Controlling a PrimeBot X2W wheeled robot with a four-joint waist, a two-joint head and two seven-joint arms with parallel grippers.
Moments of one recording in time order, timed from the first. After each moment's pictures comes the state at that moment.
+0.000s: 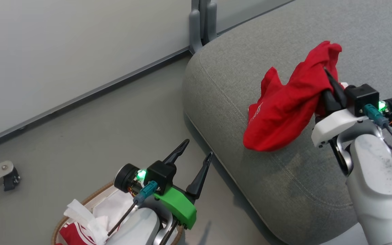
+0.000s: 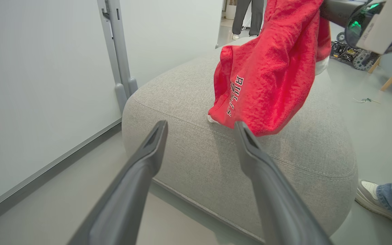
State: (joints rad) left arm -0.36 0.08 -0.66 0.45 -0.34 -0.13 -0.26; right arm -0.57 -0.12 0.01 0.53 -0.04 0.13 -0.26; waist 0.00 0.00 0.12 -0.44
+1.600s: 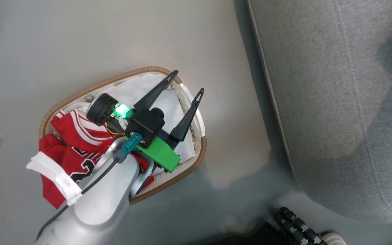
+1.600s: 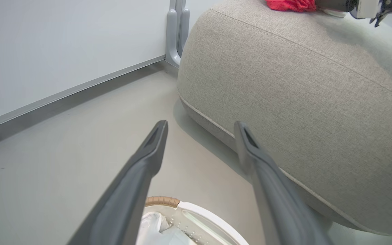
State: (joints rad) left arm -0.64 0.22 -0.71 0.33 -0.28 -0.12 -0.26; right arm -0.98 -0.37 -0.17 0.85 -0.06 0.13 -0.26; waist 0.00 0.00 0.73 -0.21
